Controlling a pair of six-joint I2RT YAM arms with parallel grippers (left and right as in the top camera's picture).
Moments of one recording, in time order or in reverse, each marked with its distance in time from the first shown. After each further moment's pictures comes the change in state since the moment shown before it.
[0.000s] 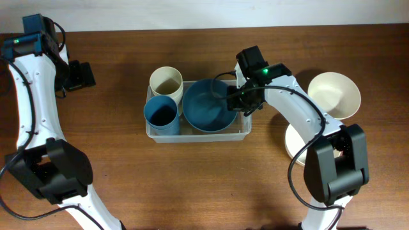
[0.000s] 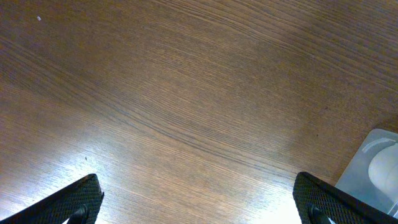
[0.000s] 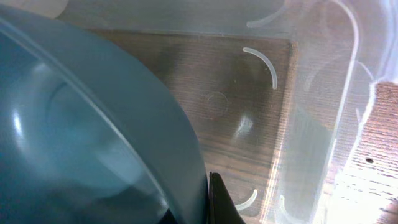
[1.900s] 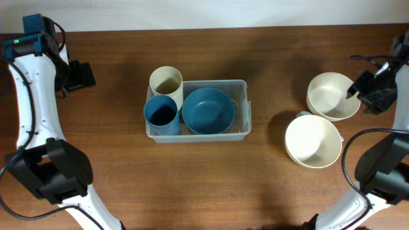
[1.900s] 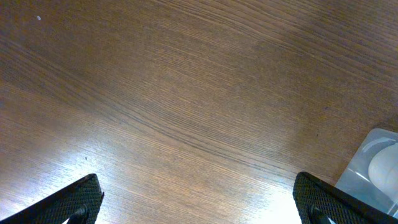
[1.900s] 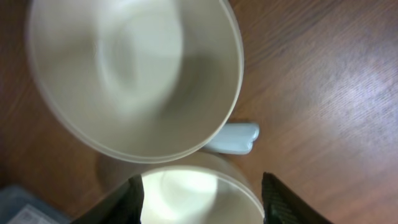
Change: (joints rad) left arm 0.000 0.000 0.000 0.000 0.000 0.000; right arm -0.796 0.032 0.309 -0.462 0.179 0.022
